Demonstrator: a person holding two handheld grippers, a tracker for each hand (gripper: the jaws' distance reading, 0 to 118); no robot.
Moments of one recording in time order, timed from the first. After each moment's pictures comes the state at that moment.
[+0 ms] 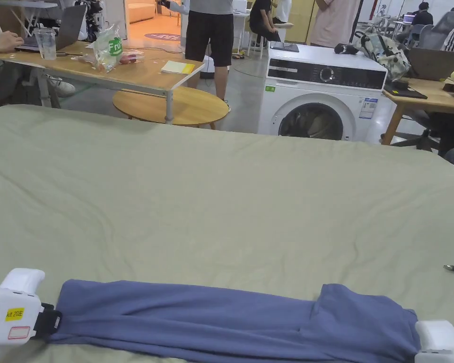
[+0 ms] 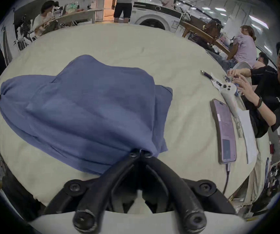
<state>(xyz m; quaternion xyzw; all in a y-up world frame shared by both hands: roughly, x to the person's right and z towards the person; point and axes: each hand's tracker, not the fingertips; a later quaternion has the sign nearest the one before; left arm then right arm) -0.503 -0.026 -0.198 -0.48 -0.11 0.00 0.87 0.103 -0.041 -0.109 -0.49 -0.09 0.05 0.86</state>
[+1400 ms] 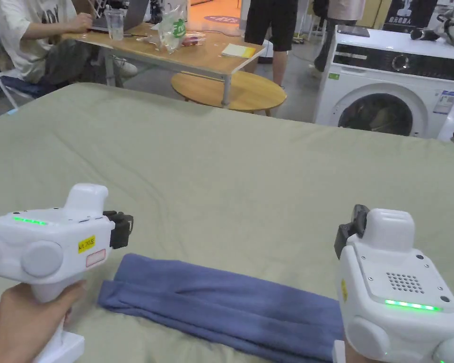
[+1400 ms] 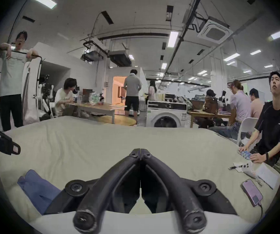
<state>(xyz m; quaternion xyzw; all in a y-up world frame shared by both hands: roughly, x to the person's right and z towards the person) -0.511 0.036 -0.201 -0.31 -0.11 0.05 0.94 -0.110 0.045 -0.170 -0.06 -0.05 0.02 1.00</state>
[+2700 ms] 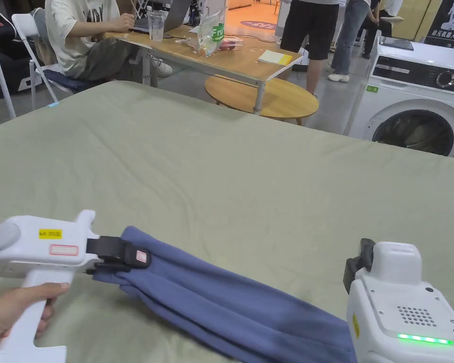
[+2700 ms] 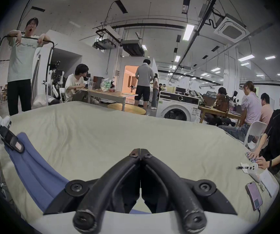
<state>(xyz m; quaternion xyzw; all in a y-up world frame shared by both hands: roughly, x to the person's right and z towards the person) -0.613 -0.026 -0.229 -0.41 -0.25 0.37 0.79 -0.121 0.028 -0.181 -0.11 -0.01 0.06 0.99</state>
